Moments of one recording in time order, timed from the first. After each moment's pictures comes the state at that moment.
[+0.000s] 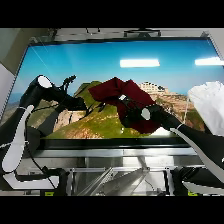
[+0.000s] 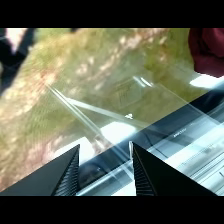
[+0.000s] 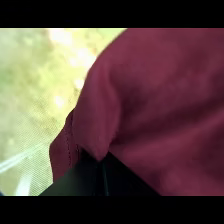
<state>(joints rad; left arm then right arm) -0.07 -1.49 1.25 1.02 -1.39 -1.28 0.58 -1.43 0.92 -1.22 0.64 1.11</state>
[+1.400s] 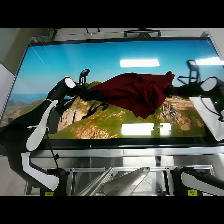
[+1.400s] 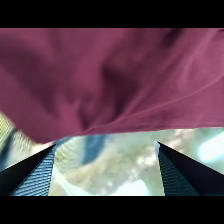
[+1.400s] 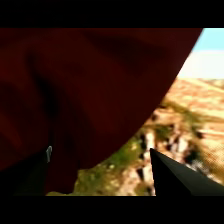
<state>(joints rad) -0.24 -1.79 1.42 0.95 -0.97 -1.31 -0.05 -1.32 1.07 -1.15 0.90 1.26</state>
